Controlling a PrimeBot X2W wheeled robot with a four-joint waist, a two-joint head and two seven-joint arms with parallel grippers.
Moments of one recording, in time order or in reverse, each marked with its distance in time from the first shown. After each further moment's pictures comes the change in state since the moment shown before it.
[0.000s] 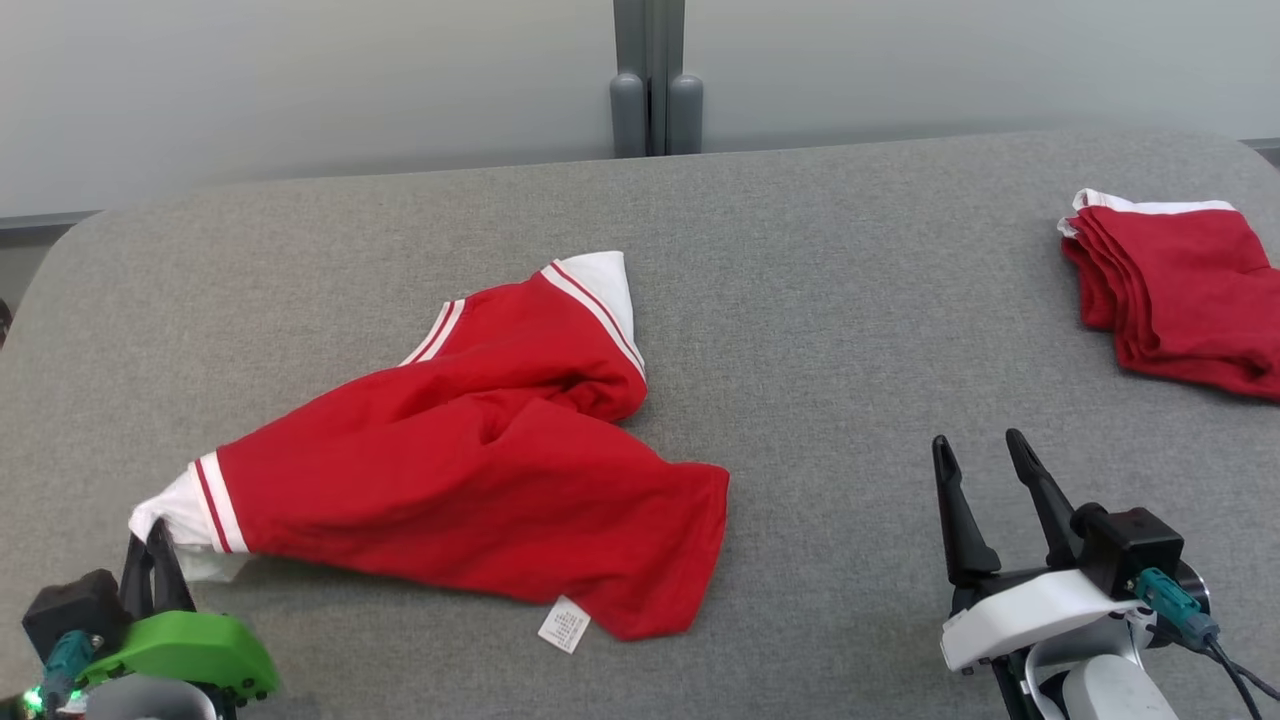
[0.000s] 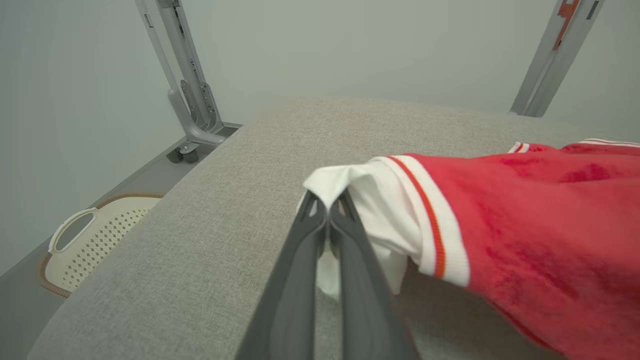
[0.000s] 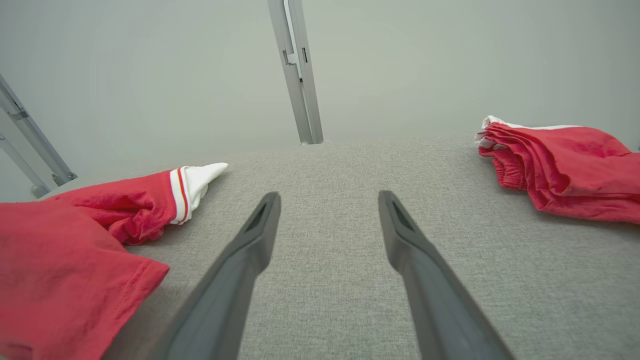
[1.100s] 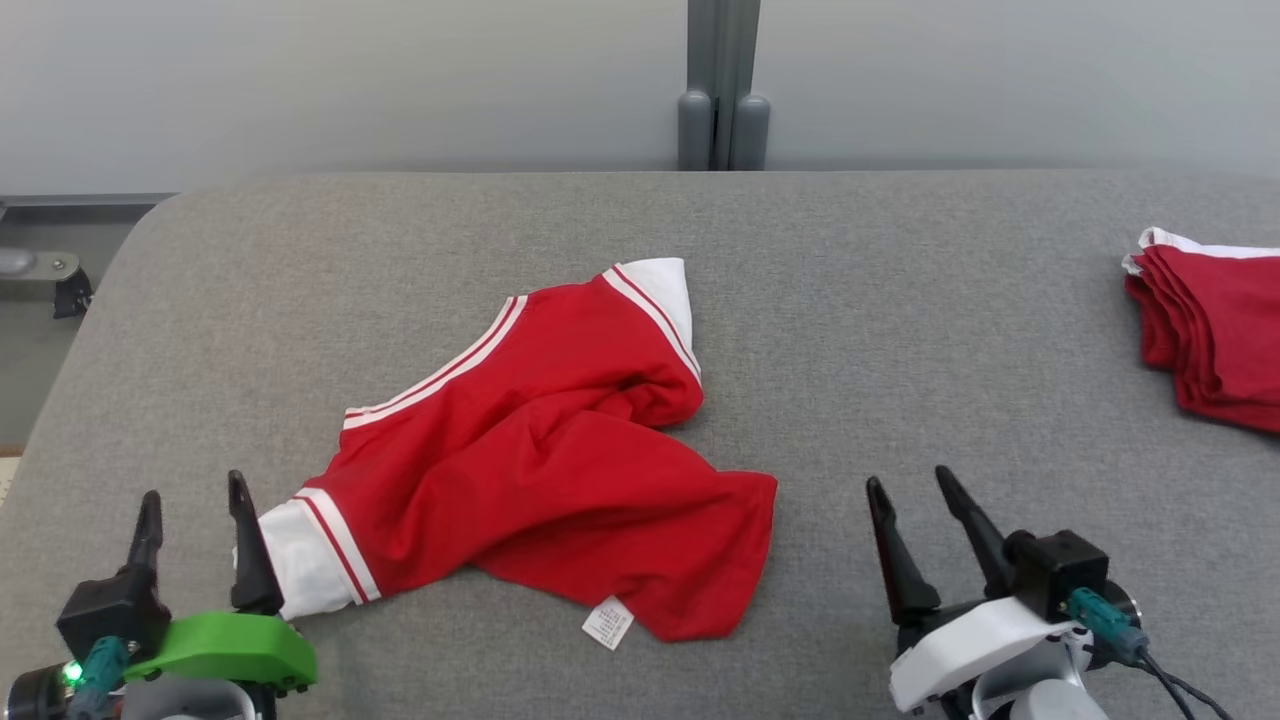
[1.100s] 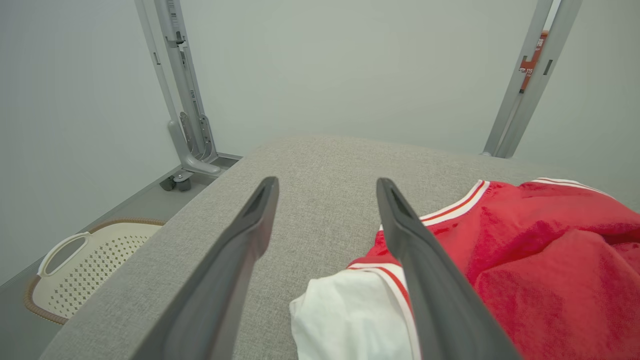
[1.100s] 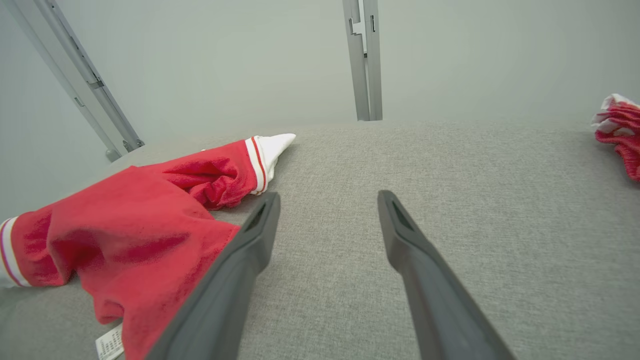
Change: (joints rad) left arm 0.053 -0.088 0.076 -0.134 0.126 -0.091 0.000; right arm 0.007 0.000 0.103 0.048 0.026 0.000 0.000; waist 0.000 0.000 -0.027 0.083
